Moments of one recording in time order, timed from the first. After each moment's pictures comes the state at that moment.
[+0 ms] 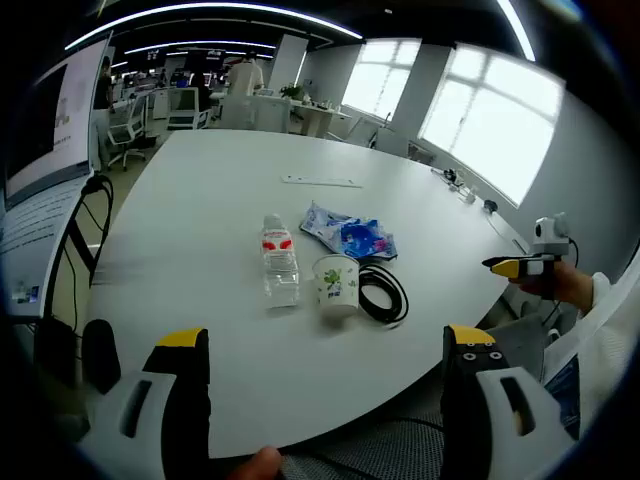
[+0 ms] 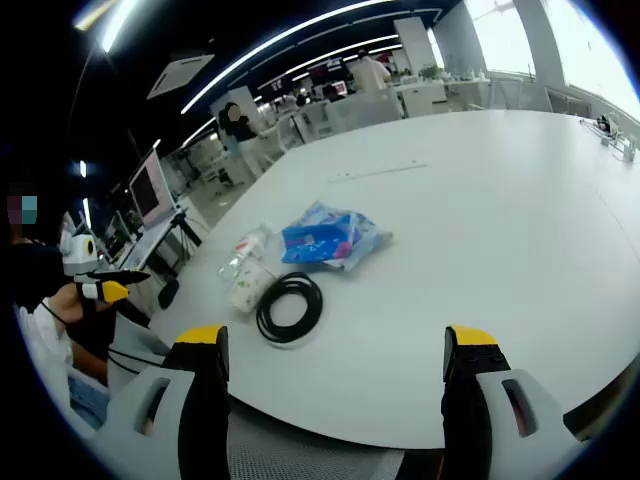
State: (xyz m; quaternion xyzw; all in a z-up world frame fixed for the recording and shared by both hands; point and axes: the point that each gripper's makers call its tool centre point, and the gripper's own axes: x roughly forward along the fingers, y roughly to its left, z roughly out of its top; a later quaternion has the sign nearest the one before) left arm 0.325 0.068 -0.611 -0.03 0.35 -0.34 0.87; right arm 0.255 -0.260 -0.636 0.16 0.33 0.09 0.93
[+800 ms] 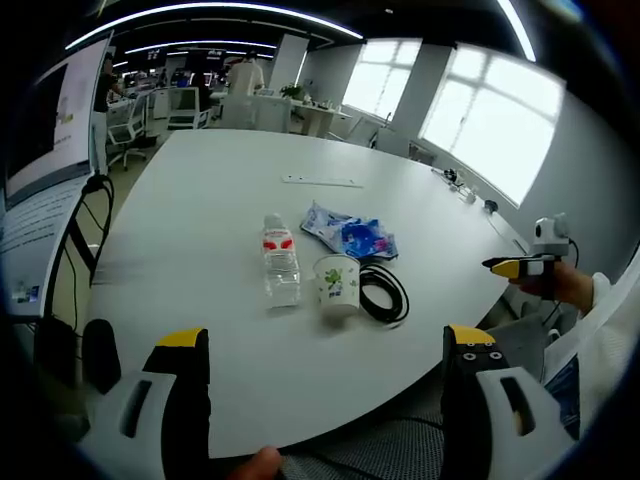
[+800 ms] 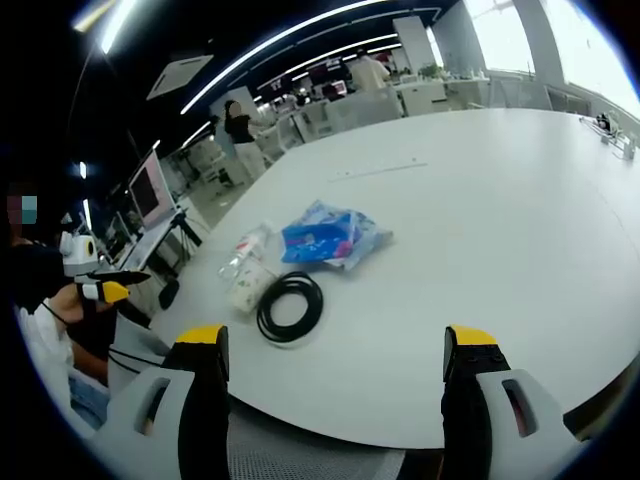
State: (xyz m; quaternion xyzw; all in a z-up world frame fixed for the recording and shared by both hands) left arm 0.325 0.069 -0.611 -0.03 0.35 -0.34 0.87; right arm 0.255 -0.259 -0.636 0.16 0.33 0.09 0.93
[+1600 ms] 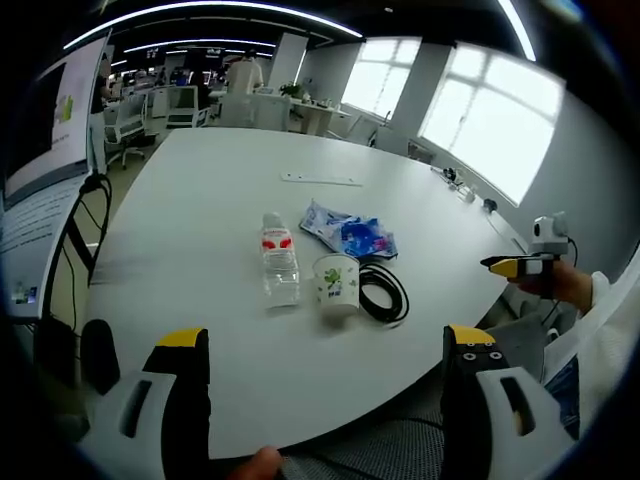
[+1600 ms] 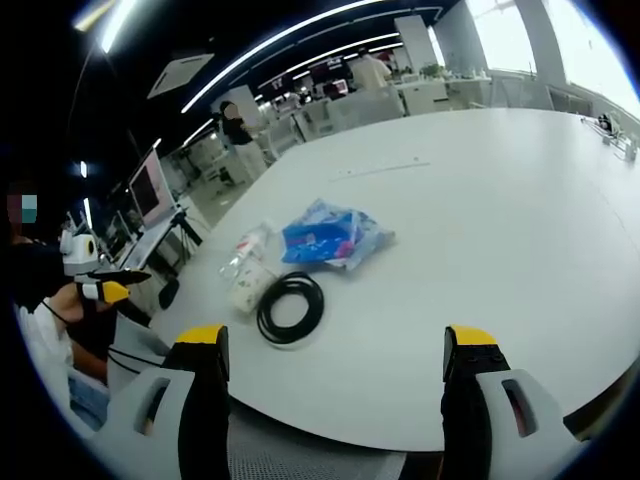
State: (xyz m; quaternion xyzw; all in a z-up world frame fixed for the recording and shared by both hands) left arm 0.326 0.068 -0.612 -0.03 0.35 -0.34 0.87; right arm 0.258 -0.256 -0.637 0.16 0.33 0.09 0.93
